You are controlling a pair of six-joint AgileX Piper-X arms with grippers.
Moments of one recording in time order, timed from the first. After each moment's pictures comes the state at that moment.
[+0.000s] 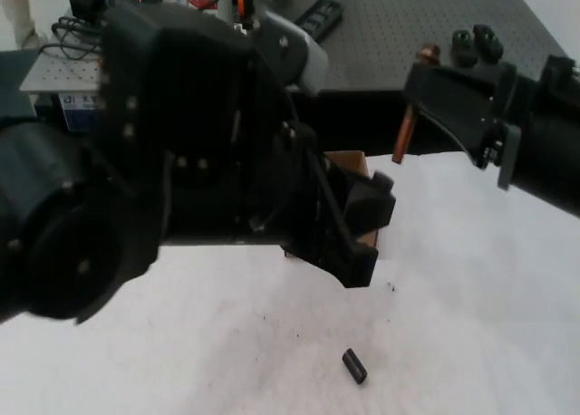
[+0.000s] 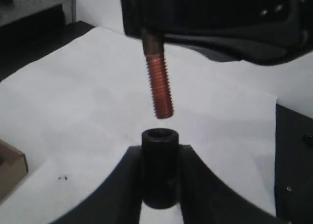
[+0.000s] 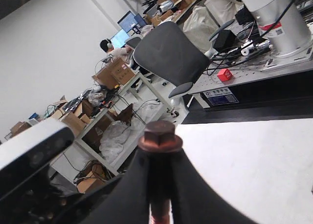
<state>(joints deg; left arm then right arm) -43.9 70.4 -52.5 8.2 25.8 -3.9 15.3 50.8 -34.9 -9.3 -23.6 33.6</state>
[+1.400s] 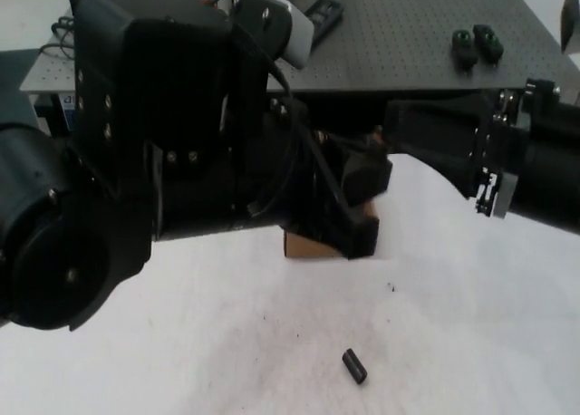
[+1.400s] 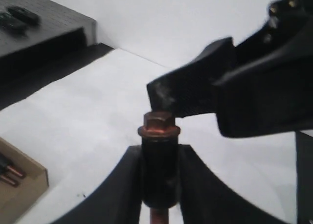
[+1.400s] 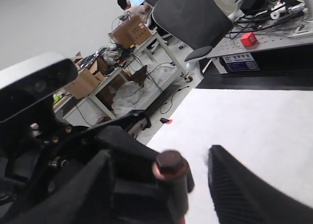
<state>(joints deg) -43.0 71.8 -52.8 -0.5 12.9 -9.3 13.2 49.7 -35.4 -1.8 -32.5 28.3</state>
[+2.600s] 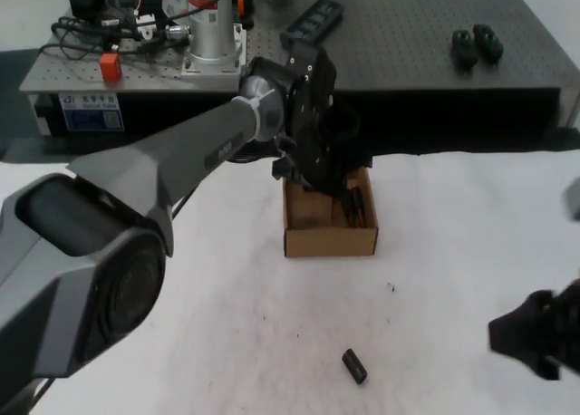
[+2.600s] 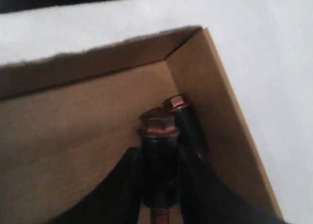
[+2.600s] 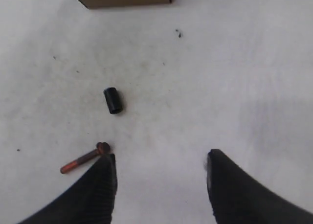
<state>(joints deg) -31.7 139.3 -121.2 40.5 13.5 -21.7 5.7 53.6 -35.5 48.6 -11.0 5.7</state>
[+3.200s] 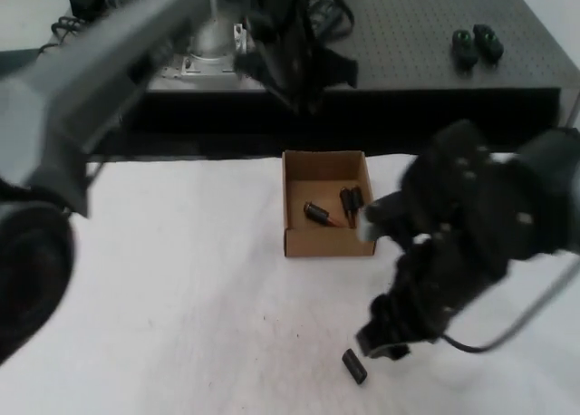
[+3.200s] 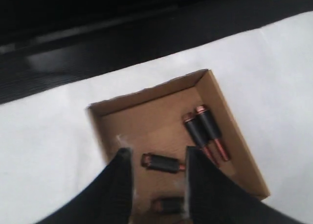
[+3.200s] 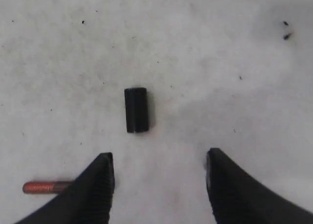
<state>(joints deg) -31.3 121.6 -122.2 57.8 -2.9 -11.5 21.6 85.7 -50.9 42.3 -4.0 -1.7</state>
